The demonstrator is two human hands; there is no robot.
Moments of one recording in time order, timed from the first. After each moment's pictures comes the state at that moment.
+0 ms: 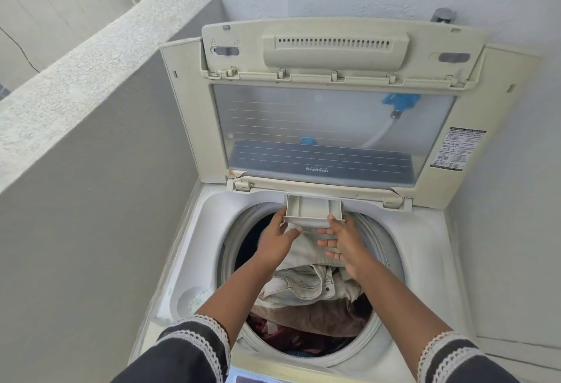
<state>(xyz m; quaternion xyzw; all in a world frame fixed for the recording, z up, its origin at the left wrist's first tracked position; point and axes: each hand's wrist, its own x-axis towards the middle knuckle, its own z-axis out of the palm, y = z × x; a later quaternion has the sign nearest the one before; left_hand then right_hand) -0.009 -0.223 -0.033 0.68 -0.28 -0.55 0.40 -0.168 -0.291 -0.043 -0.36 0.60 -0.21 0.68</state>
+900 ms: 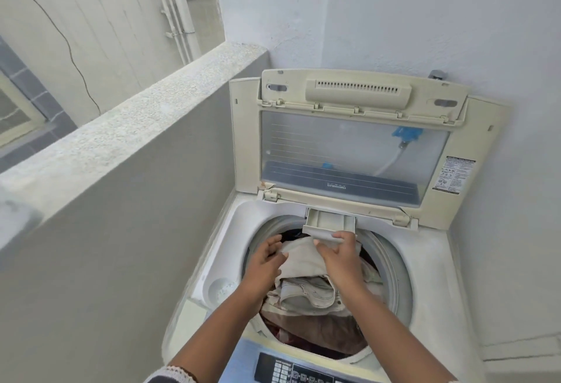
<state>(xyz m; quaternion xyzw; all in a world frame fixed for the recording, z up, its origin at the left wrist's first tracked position) 0.011 -0.123 0.022 0.67 -0.25 -0.51 0.48 -0.140 -0.207 0.026 -0.54 0.60 -0.25 0.53</state>
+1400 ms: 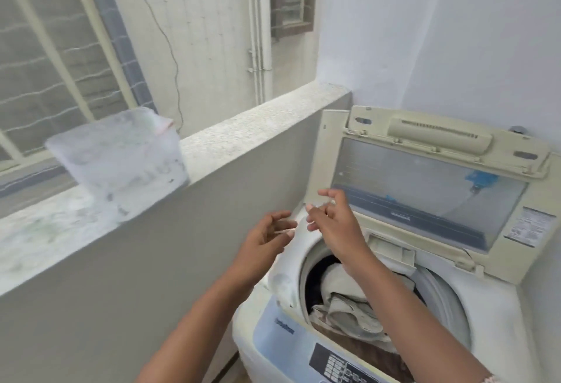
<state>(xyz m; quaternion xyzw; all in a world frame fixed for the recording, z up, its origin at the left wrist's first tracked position) 0.073 -0.008 0.154 0.66 -0.33 -0.36 0.58 -0.033 -0.140 0.157 -0.68 0.35 -0.29 0.57</state>
